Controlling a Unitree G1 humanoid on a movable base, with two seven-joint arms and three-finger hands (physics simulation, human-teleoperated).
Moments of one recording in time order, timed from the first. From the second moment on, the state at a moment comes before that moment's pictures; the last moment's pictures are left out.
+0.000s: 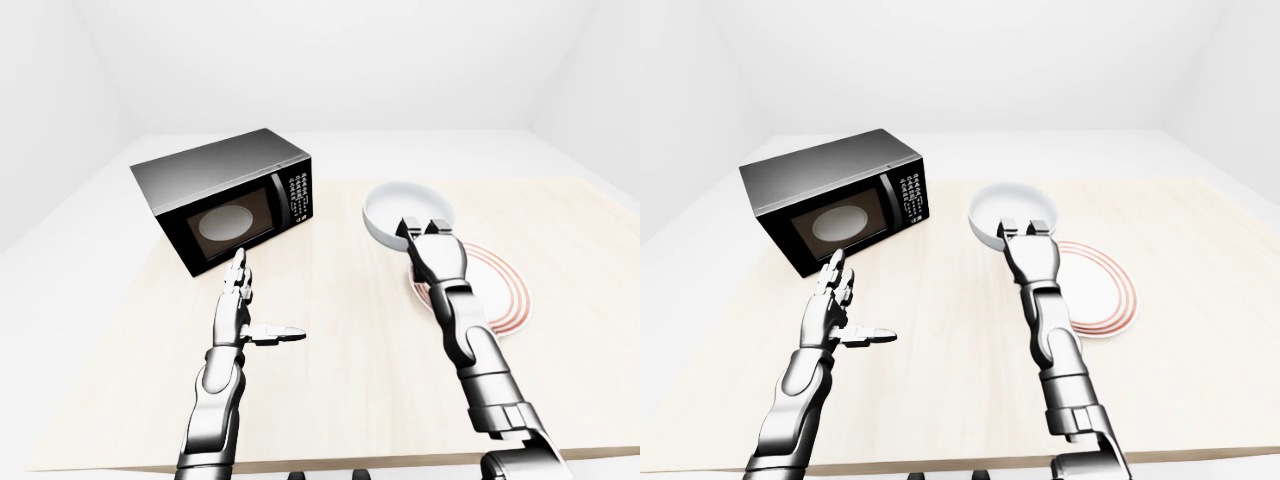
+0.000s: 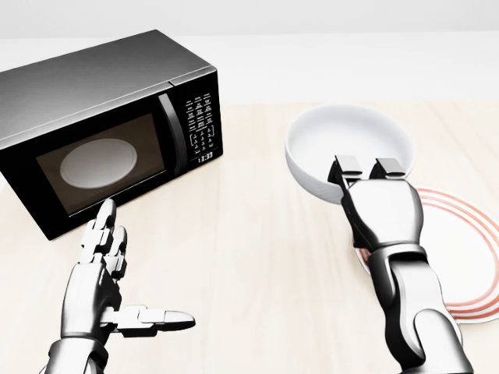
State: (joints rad) left arm 0.00 0.02 0.04 -0.01 -0.02 0.01 -0.04; right arm -0.37 -0.19 -0.01 0.24 -1.28 0.01 -0.07
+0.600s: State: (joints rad) left arm 0.00 0.02 0.04 -0.01 -0.02 0.01 -0.04; right arm -0.30 -0.30 -0.09 0.39 -1.13 0.01 -0.21
